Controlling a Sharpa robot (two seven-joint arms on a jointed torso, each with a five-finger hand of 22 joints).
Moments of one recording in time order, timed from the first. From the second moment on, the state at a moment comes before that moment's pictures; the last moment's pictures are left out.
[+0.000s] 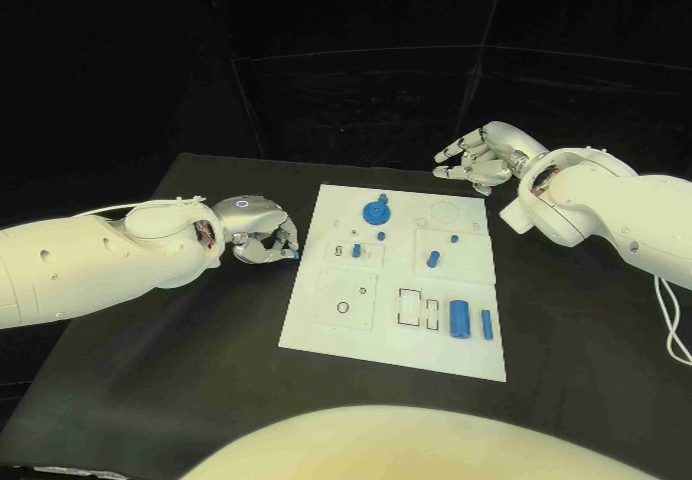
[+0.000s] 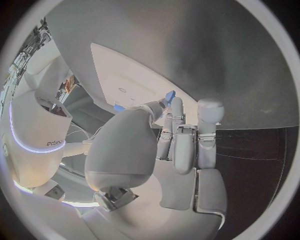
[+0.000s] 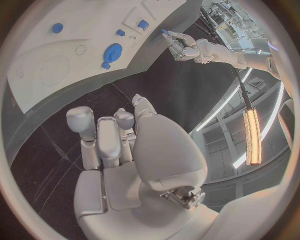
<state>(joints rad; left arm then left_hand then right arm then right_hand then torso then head) 1.26 -1.05 -0.24 1.53 -1.61 -0.27 0.16 1.35 -0.05 0.56 0.13 0.04 1.04 0.10 0.33 0.04 0.99 0.02 0.86 0.37 1.46 -0.05 1.47 1.31 0.14 1.36 0.05 0.87 1.17 1.29 -0.69 -0.05 1.29 -0.93 -0.28 0.02 1.43 0.04 -0.09 0.16 0.40 0.87 0.16 0.13 0.07 1.23 0.07 1.06 1.04 1.46 0.00 1.25 1.12 0.12 1.19 0.10 1.21 0.97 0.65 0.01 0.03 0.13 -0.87</state>
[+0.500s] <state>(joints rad) 1.32 -0.98 -0.24 1.51 -1.61 -0.29 0.15 1.34 -0.06 0.58 0.12 0.04 1.04 0.10 0.35 0.04 1.00 0.02 0.86 0.37 1.46 -0.05 1.47 1.31 0.14 1.36 0.05 0.87 1.17 1.28 -0.69 -0.05 1.29 -0.93 -0.28 0.02 1.43 0.04 -0.09 0.16 0.40 0.87 0.16 0.13 0.07 1.23 0.07 1.06 1.04 1.46 0.00 1.25 1.12 0.12 1.19 0.10 1.21 0.97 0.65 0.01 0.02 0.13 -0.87</state>
